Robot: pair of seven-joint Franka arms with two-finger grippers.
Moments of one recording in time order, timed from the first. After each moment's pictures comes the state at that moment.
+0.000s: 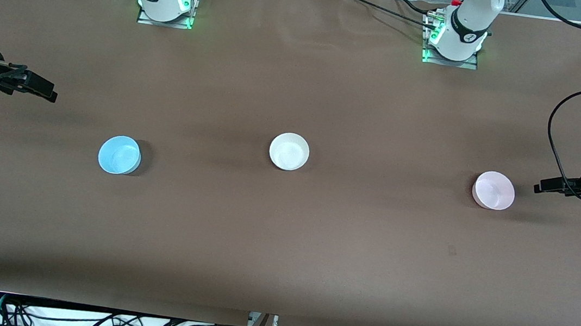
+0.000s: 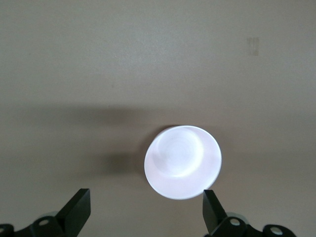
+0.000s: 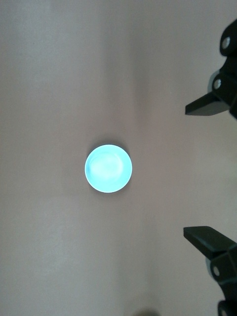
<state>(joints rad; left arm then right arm) 0.27 0.35 0.08 -1.86 -0.18 2.06 0.37 -0.09 0.15 0.07 -1.55 0.00 1.60 0.04</state>
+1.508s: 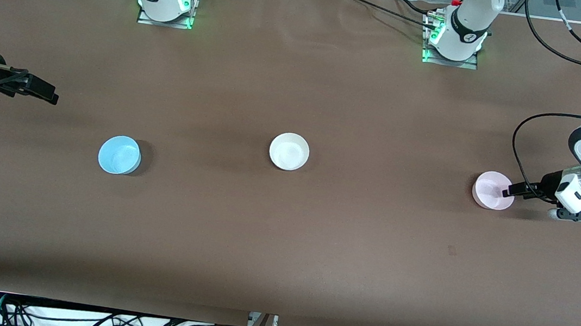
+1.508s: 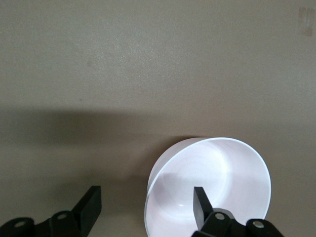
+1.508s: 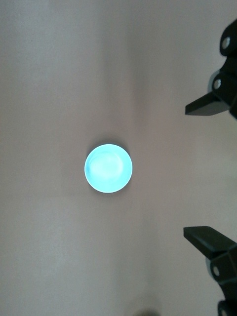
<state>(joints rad) 0.28 0.48 0.08 -2.02 -0.39 2.34 0.52 -0.09 0.16 0.07 -1.55 0.01 1.60 0.04</state>
